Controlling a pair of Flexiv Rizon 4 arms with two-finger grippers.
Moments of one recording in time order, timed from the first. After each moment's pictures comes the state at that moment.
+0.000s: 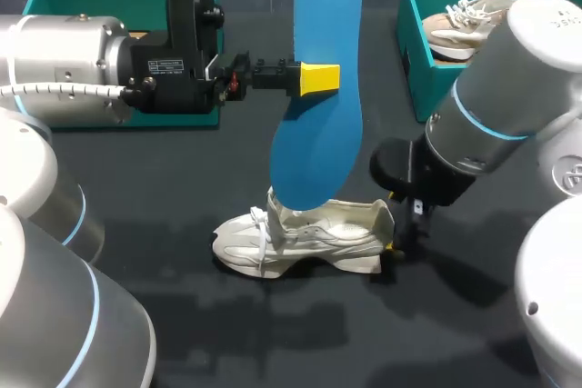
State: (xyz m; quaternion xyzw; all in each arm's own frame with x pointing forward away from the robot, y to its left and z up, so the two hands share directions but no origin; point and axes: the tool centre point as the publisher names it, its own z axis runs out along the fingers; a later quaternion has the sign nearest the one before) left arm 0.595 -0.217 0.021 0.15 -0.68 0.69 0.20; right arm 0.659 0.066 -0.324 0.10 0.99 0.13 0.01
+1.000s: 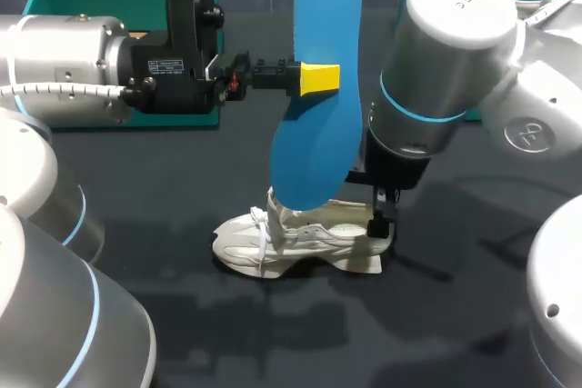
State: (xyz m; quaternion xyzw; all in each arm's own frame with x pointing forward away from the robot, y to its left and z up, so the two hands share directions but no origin) left arm 0.595 -0.217 0.021 0.15 -0.68 0.69 0.20; right arm 0.673 0.098 -0.302 0.06 1.00 0.05 0.04
